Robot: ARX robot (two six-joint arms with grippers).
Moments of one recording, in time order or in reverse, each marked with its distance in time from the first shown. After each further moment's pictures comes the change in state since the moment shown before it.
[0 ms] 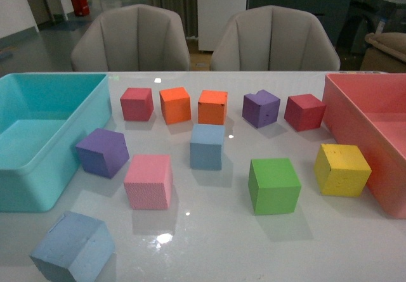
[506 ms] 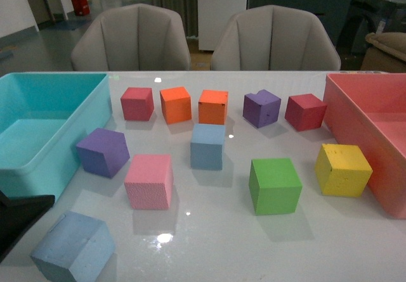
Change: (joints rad) left arm 0.066 0.772 0.192 0.082 0.494 0.105; right arm 0.000 0.000 0.000 0.000 0.000 0.000
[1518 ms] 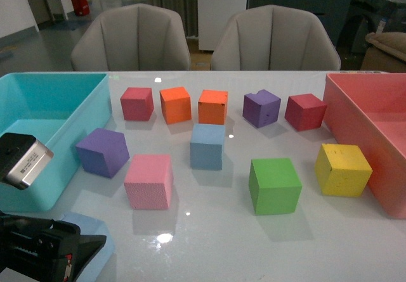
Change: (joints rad) left arm -0.117 0.321 0.080 0.062 -0.028 0.001; right arm 0.000 0.000 0.000 0.000 0.000 0.000
